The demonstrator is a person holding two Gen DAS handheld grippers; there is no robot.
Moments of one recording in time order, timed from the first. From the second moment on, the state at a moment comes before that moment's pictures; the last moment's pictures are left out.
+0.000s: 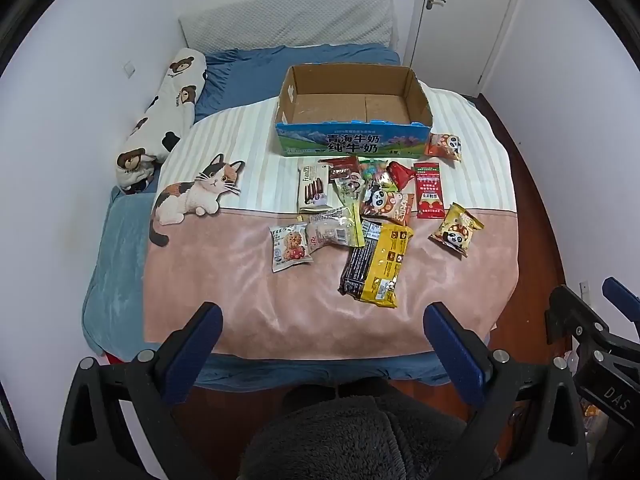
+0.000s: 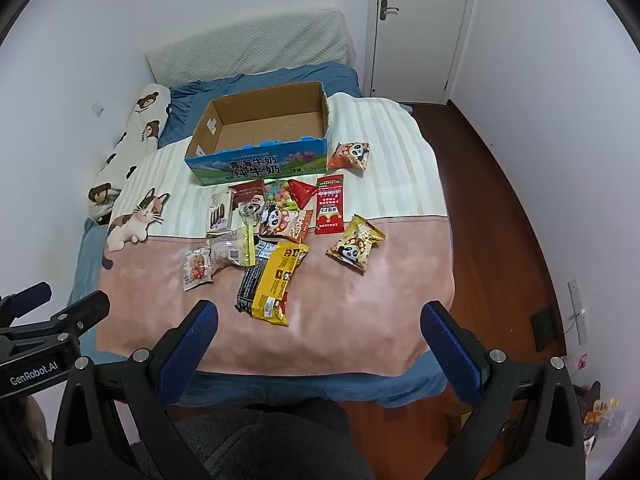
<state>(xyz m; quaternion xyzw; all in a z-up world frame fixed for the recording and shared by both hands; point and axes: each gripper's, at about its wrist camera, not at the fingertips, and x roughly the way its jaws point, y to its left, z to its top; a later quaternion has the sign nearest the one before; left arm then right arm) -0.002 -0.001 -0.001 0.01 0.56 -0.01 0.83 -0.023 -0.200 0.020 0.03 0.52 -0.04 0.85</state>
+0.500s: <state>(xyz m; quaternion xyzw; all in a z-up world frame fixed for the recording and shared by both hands) -0.006 0.002 0.010 0.01 0.55 -0.01 0.84 -0.025 -0.194 0.029 0.02 0.51 -0.03 0.86</state>
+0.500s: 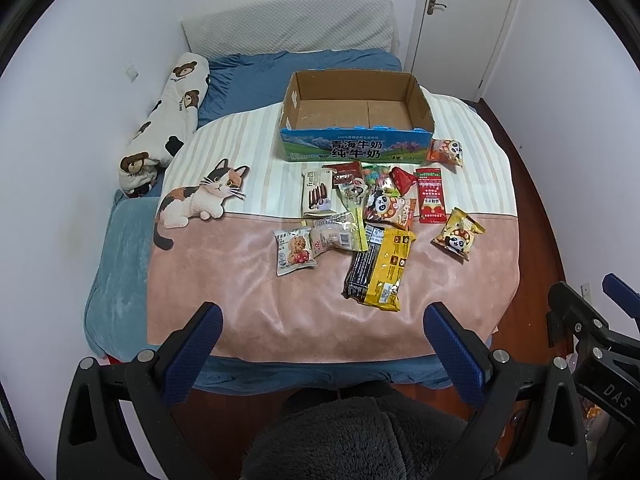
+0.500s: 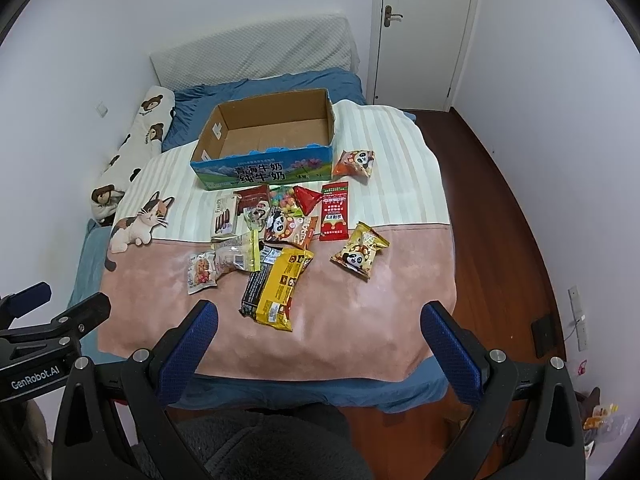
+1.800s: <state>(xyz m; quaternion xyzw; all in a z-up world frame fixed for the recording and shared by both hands) -0.003 0.004 0.011 0.01 0.55 -0.01 0.84 -0.021 -0.188 0.034 0.02 0.50 -0.03 0.87</state>
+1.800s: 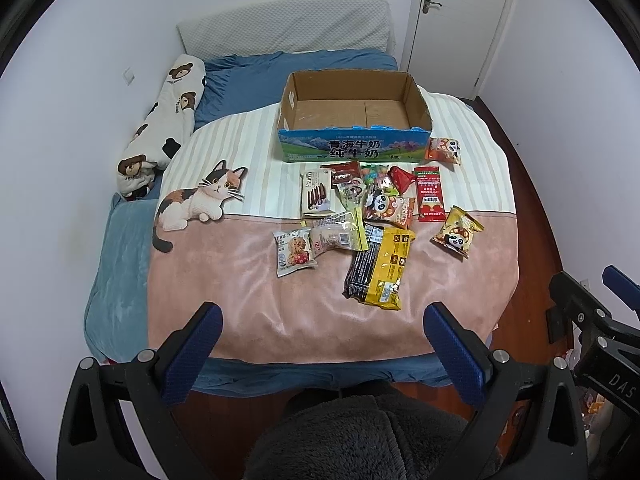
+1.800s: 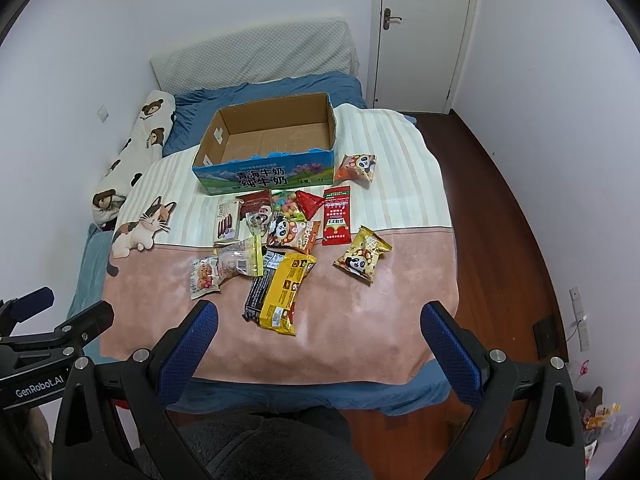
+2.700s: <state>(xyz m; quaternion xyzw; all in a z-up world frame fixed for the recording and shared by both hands) 0.014 0.003 -0.005 -0.02 0.55 -0.01 0.83 -0.004 -0.196 0.014 0.03 0.51 -0.02 0.86</state>
